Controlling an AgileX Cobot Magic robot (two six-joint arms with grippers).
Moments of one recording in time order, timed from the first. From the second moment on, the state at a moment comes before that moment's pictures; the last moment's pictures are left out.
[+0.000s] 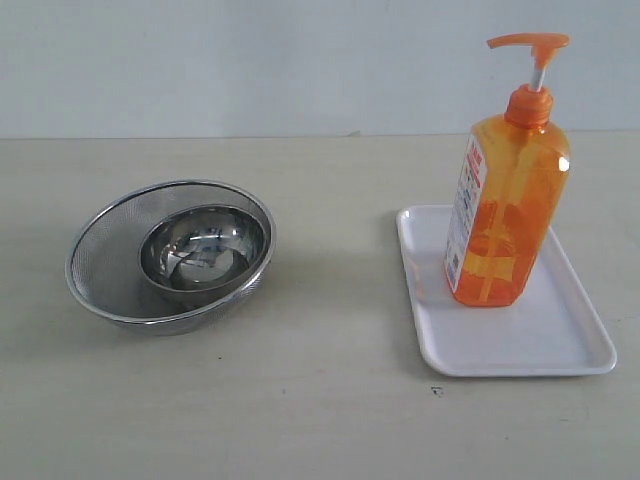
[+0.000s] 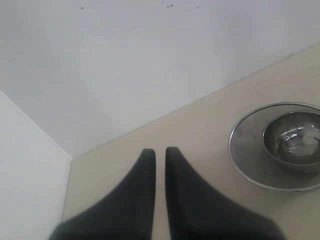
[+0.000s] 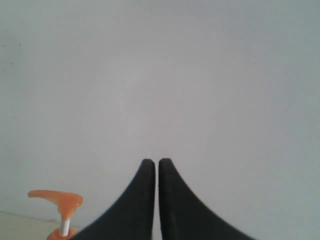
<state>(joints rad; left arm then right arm) -0.26 0.43 -1.07 0.29 1.05 0.20 0.23 0.58 -0.51 0.61 -0.24 -0.83</state>
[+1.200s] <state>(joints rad) -0.26 0.43 -1.07 0.29 1.05 0.20 0.16 0.24 -0.10 0.69 -0.15 -0.80</state>
